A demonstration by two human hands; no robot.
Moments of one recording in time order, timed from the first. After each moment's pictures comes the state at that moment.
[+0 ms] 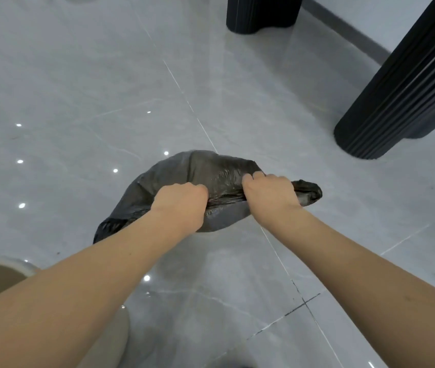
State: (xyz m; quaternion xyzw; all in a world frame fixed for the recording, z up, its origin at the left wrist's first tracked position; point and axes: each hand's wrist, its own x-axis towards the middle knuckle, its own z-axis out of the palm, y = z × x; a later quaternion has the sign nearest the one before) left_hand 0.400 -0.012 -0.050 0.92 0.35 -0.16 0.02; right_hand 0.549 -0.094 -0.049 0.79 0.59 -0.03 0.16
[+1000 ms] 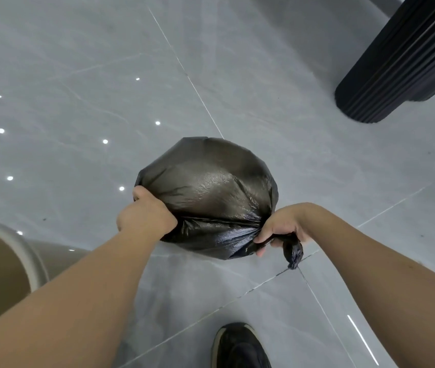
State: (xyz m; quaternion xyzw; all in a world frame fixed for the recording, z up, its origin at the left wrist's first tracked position) left_hand 0.353 -0.045 -0.122 0.66 0.67 -0.24 0.22; right_hand 0.574 -0.171 -0.130 0.70 0.18 -0.68 0.10
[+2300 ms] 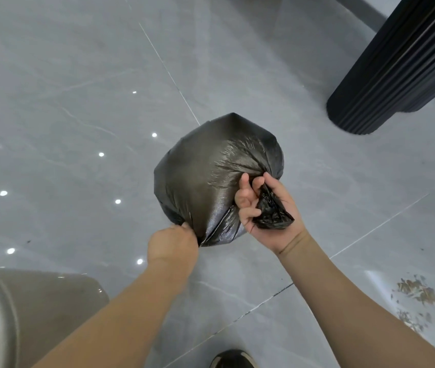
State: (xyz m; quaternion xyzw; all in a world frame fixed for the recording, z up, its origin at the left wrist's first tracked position) left_hand 0.385 -0.089 -0.156 0.88 0.41 -0.25 0.02; right_hand 0.563 -0.156 -0.123 0.21 -0.10 -0.69 -0.68
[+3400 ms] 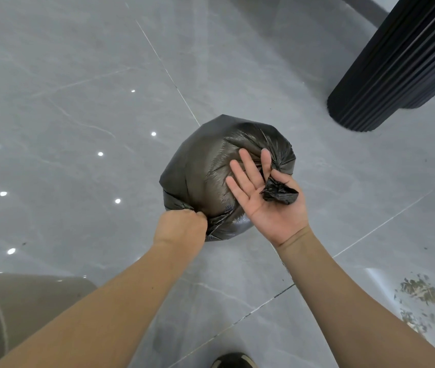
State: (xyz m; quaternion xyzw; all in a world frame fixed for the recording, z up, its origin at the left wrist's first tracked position) left_hand 0.408 -0.070 -0.140 0.92 0.31 -0.24 -0.02; right_hand 0.566 -0.145 -0.116 0.17 -0.11 -0.62 -0.75
